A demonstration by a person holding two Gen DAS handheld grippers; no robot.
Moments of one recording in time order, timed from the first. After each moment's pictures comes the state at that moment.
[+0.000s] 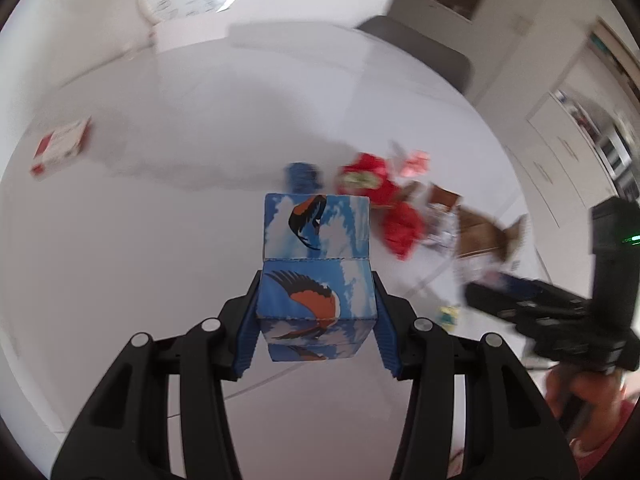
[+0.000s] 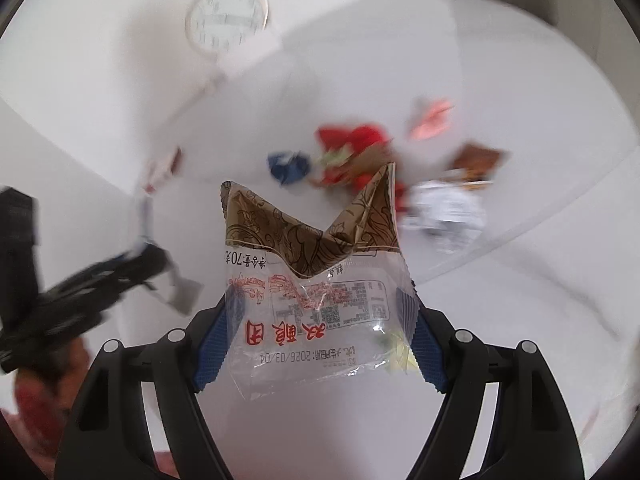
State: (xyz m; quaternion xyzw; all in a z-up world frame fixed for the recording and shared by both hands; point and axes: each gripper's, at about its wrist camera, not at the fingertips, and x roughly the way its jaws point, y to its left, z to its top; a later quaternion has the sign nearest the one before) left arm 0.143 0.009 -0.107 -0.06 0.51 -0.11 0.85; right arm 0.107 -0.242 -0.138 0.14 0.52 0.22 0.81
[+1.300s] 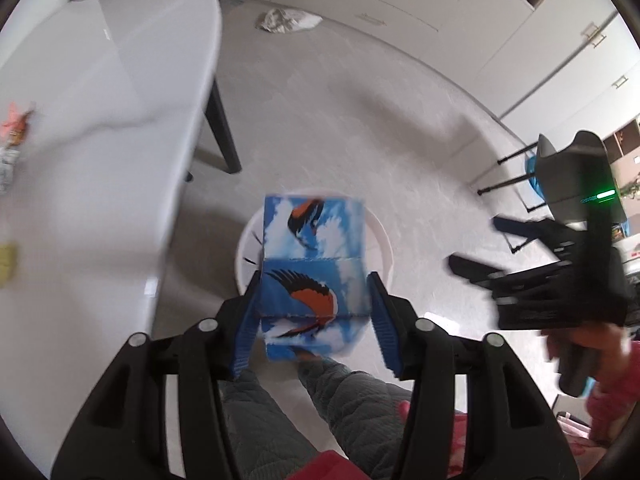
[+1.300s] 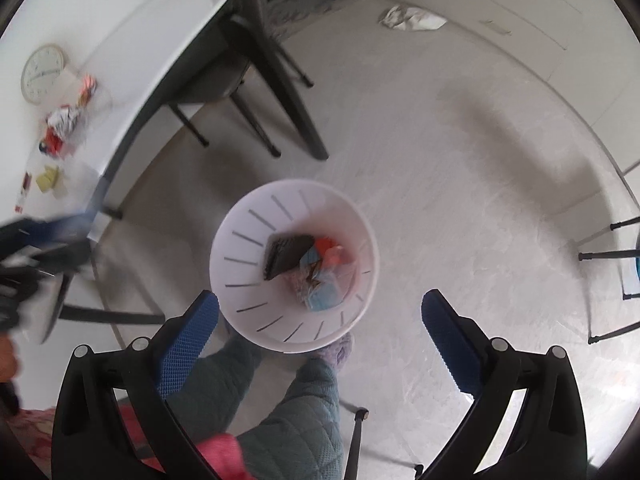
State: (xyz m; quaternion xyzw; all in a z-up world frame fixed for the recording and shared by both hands) left arm -0.013 -0.404 -0.213 0.14 0.60 -0.34 0.71; right arm -0.113 -0.603 -0.270 0.17 0.59 -0.03 0.79
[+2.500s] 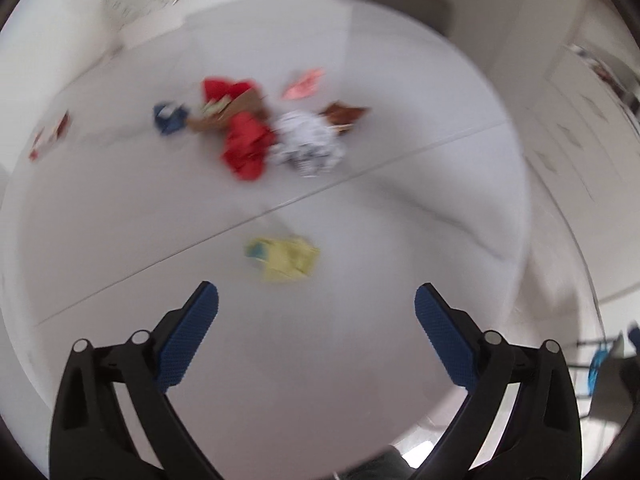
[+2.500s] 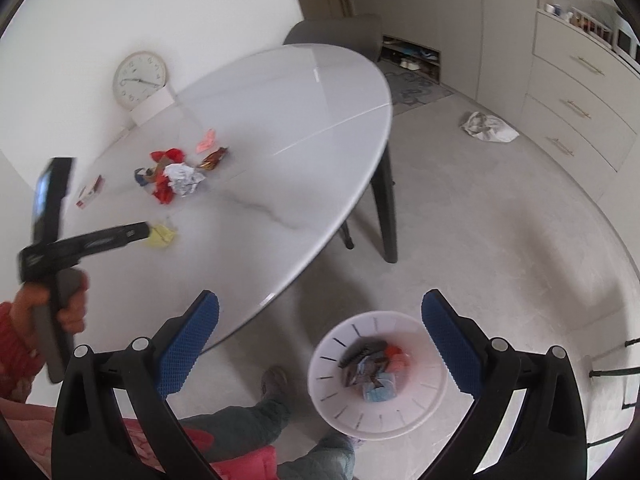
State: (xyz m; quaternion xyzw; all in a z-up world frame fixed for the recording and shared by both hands) left arm 0.108 -0.184 -0.159 -0.01 0.55 -0.01 0.84; right arm -0.032 -0.492 -0.140 0.10 0.47 0.09 0.87
